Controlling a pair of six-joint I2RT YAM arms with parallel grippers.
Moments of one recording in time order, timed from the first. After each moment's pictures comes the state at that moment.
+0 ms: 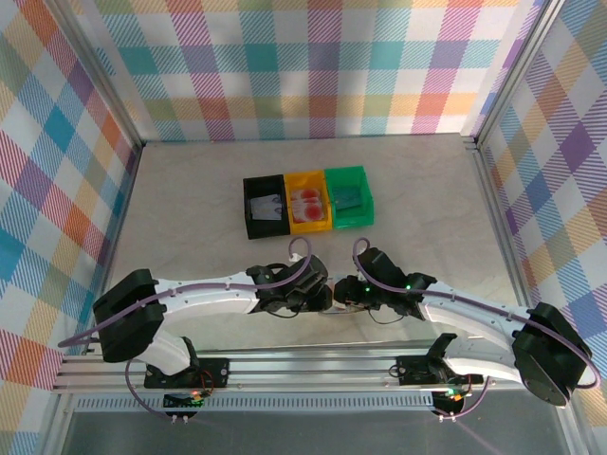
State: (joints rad) left arm -1.11 1.49 0.88 -0.36 0.00 -1.02; right arm 0.84 1.12 0.51 -0.27 -0.21 0.96
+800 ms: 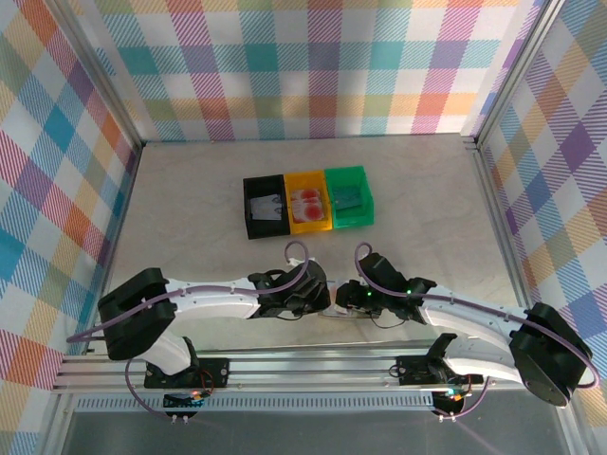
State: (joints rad) left arm -1.11 1.53 0.78 -0.13 0.01 -1.19; right arm 0.84 1.12 0.45 -0.23 -0.22 0.99
